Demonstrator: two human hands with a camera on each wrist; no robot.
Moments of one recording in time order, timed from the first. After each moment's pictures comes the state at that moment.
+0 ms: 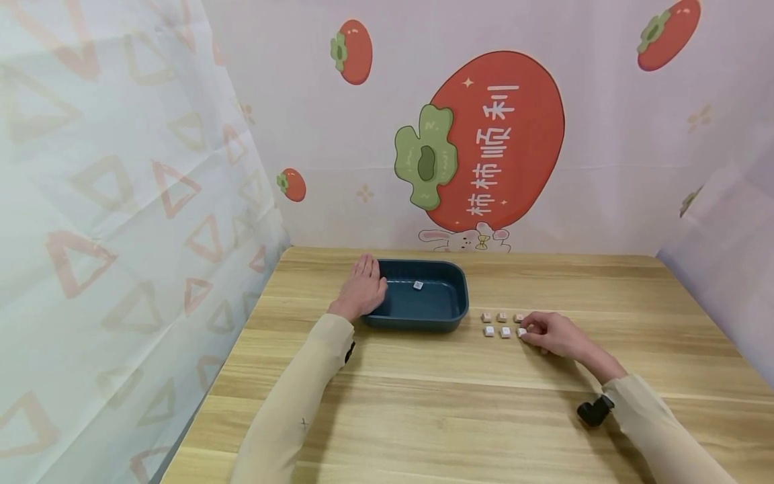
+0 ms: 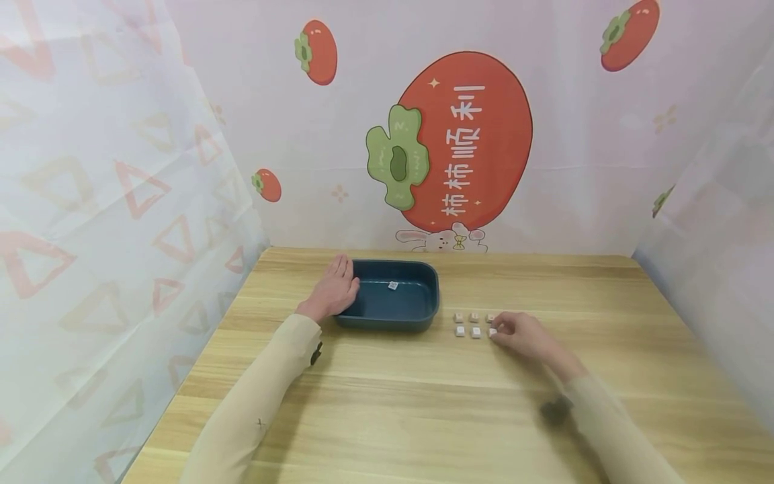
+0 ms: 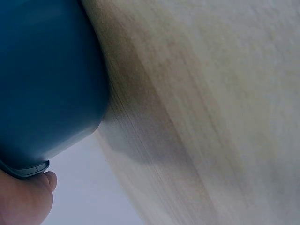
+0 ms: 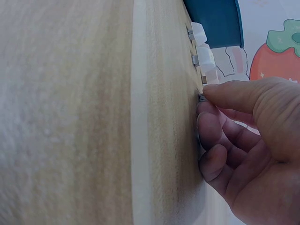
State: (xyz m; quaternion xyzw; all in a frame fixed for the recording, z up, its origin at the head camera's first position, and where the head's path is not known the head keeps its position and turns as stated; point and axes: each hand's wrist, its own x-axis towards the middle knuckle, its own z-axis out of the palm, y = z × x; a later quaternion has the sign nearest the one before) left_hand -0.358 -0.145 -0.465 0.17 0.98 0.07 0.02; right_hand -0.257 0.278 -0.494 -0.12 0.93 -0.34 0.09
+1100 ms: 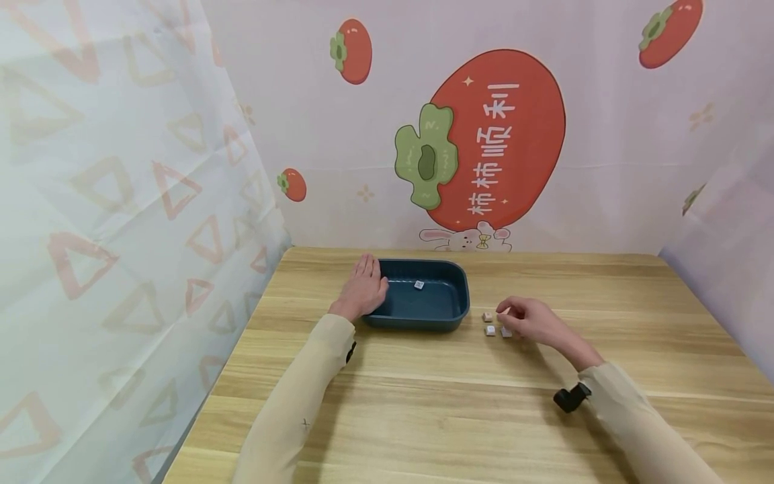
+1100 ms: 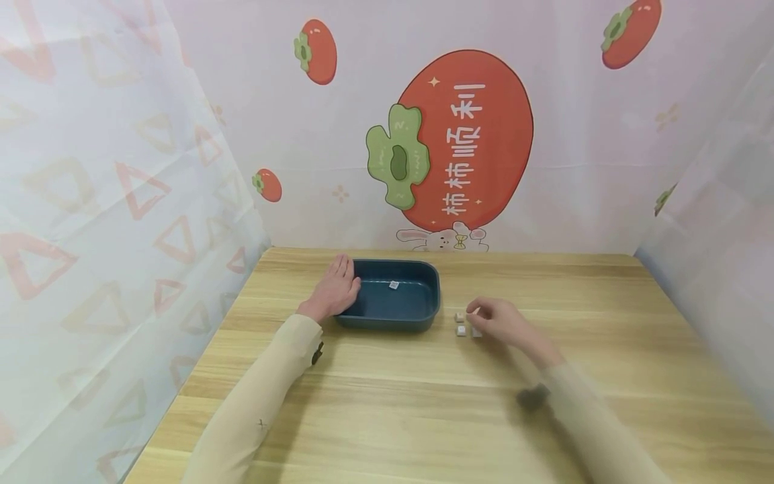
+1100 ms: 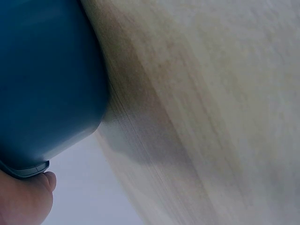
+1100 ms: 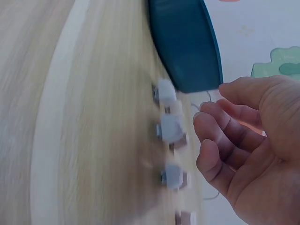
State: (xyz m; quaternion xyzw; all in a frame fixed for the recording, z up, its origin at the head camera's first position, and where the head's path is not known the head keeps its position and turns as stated) left_hand -0.357 -0.144 -0.466 0.17 0.98 0.06 0.02; right_hand -0.271 0.234 -0.470 -0.14 0.92 -0.36 0.07
